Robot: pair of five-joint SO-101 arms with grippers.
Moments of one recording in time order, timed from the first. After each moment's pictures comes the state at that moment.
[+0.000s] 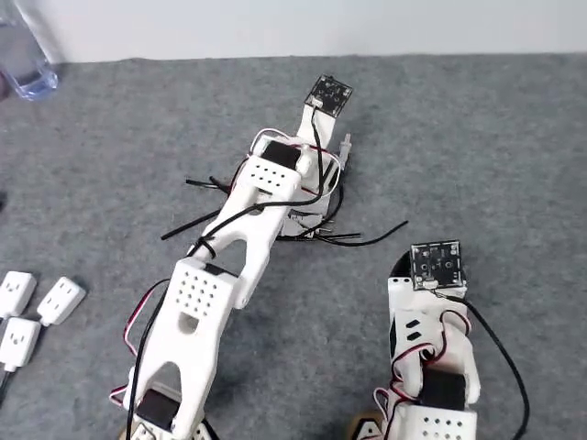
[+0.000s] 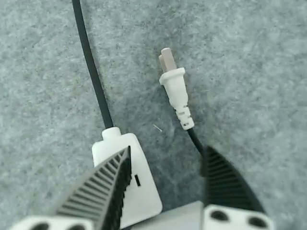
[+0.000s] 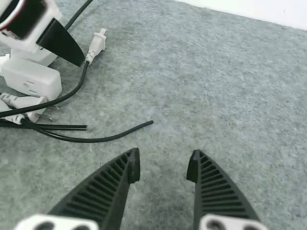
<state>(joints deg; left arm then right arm) 20.6 59.9 -52.4 64.2 0.1 4.2 -103.1 95.6 45.6 11.6</state>
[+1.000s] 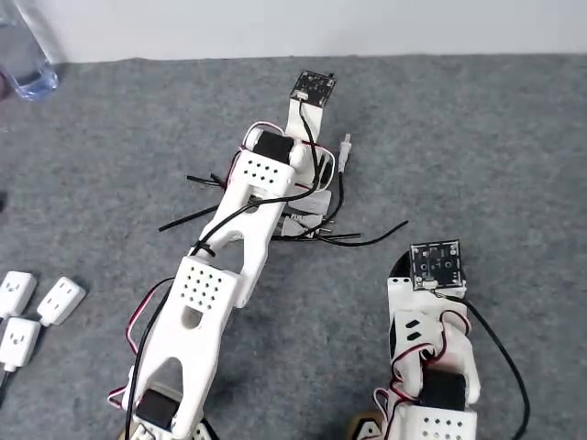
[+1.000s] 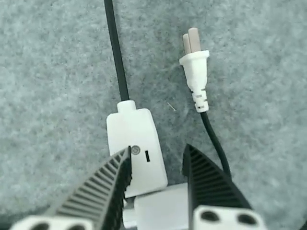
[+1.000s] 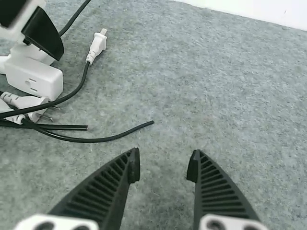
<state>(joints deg) 19.3 67.6 -69.6 79.4 7.3 4.0 -103.1 95.6 45.6 11.6</state>
